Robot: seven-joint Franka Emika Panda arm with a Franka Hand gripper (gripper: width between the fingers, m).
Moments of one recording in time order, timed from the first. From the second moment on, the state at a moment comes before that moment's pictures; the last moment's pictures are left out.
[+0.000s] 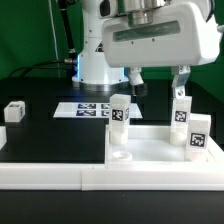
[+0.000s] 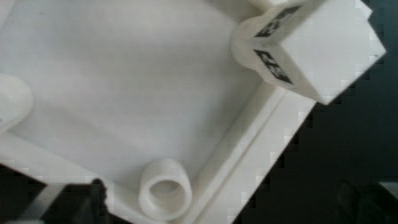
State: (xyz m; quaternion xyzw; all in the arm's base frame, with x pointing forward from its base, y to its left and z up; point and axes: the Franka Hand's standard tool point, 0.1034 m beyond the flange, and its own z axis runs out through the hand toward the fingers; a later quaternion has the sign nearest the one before) arm 0.596 0.038 0.110 -0.91 0.40 -0.04 0.09
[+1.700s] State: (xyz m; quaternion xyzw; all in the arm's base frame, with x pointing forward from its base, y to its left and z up) arm 0.466 -0.147 0.074 -0.99 -0.03 0.12 0.06
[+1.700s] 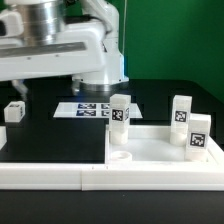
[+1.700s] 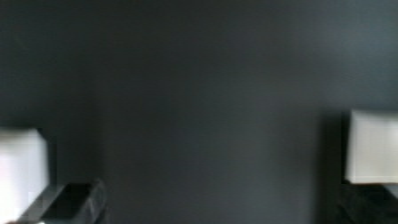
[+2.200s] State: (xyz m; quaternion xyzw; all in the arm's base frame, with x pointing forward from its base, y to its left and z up) arm 0.446 -0.178 0.061 -0.96 -0.03 0.26 0.07
